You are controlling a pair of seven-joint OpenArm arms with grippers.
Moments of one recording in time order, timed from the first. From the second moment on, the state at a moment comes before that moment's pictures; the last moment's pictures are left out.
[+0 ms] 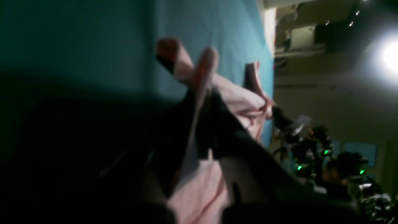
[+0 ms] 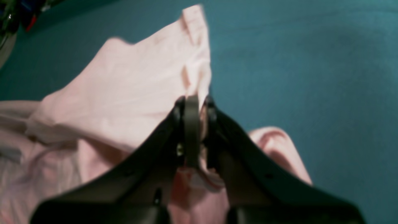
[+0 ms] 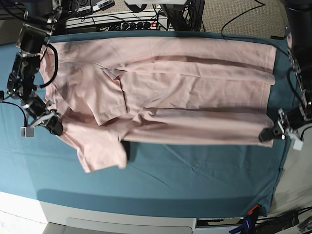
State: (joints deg) left arm -32.6 -32.8 -14.2 19.5 -82.2 -43.1 74.0; right arm 8.9 29.4 21.8 64.5 41.7 39.6 -36.5
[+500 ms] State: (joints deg) left arm -19.8 -34.9 -14.2 34.8 -82.6 -43.1 79.8; right arm -7.0 30.7 21.9 81.8 42.6 39.8 -39.1
